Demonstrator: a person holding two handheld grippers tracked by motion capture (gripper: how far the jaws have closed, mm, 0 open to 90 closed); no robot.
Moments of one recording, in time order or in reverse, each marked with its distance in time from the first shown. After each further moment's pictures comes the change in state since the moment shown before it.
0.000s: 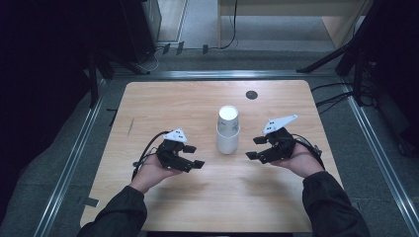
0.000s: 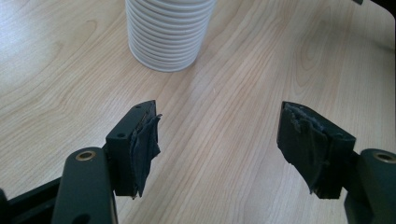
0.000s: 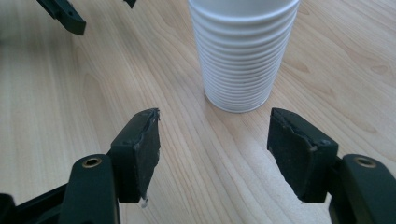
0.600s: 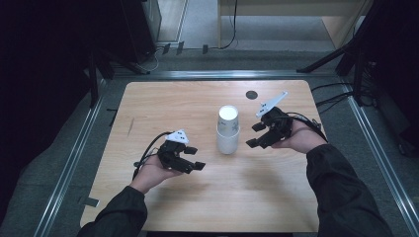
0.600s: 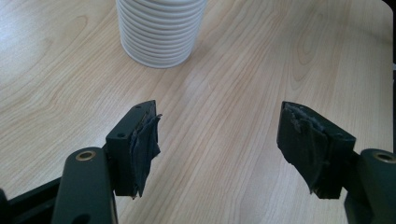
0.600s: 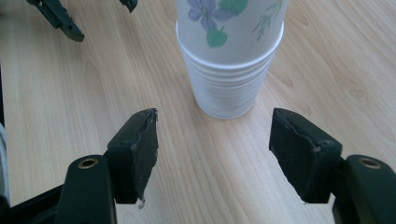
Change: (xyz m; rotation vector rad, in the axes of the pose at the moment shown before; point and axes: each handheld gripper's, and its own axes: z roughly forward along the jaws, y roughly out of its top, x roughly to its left) left arm -0.002 0.001 0.002 0.013 -0.011 0.013; right arm -0.019 0.055 -0.011 0.163 0.037 -0.100
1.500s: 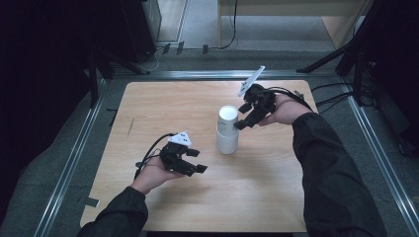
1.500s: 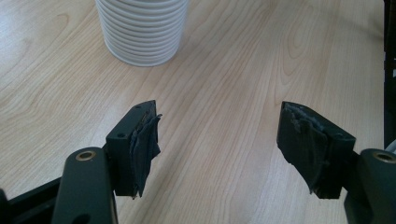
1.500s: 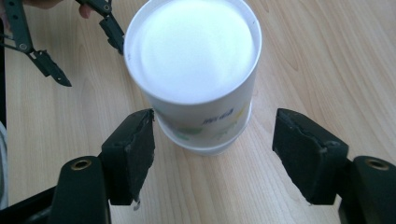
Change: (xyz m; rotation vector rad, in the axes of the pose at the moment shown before) left arm -0.007 0.002 0.004 0.024 -0.026 0.020; right arm -0.024 0.071 0.005 0.090 0.057 -0.091
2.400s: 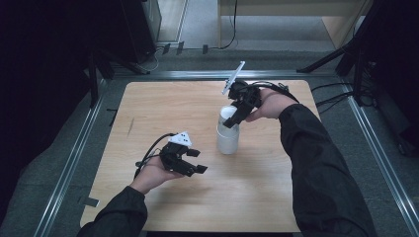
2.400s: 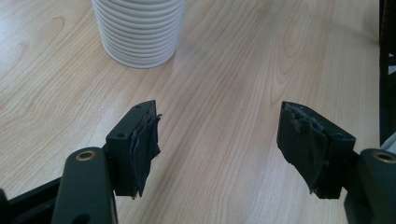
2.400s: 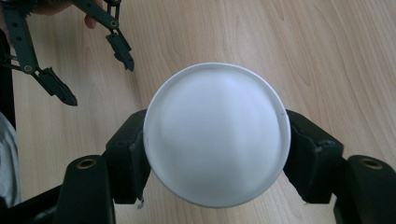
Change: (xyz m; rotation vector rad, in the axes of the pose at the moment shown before) left arm -0.001 0.001 -0.001 0.004 -0.004 0.017; right arm 0.008 0.038 0.010 0.078 0.011 -0.033
